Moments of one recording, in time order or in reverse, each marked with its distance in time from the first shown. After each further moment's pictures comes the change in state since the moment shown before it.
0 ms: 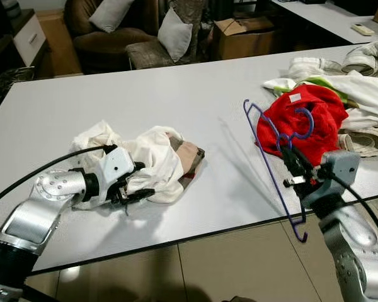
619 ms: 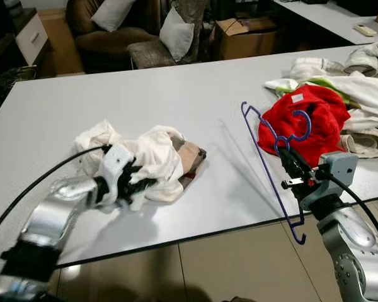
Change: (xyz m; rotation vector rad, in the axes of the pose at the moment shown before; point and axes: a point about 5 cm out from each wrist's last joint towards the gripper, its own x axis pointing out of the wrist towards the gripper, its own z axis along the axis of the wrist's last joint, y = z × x) left arm 0.025 0.003 -0.009 -0.395 -0.066 0.130; right arm 0.002 0.004 0.002 0.005 -0.001 0.016
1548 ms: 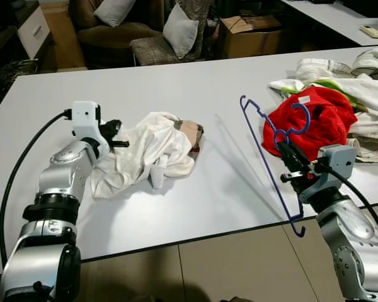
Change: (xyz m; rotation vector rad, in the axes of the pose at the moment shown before) left arm 0.008 0.074 0.036 -0.285 -0.292 0.543; right arm 0.009 -0.002 0.006 -0.014 -0.017 0.007
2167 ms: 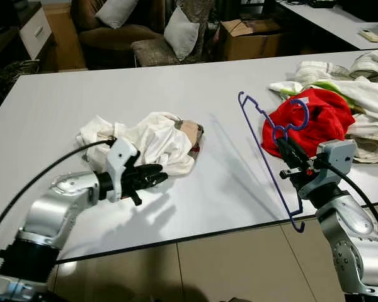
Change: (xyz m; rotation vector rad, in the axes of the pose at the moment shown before) left arm -0.060 -0.062 -0.033 0.290 0.236 -0.695; right arm 0.006 -0.001 0.004 -0.011 -0.013 0.017
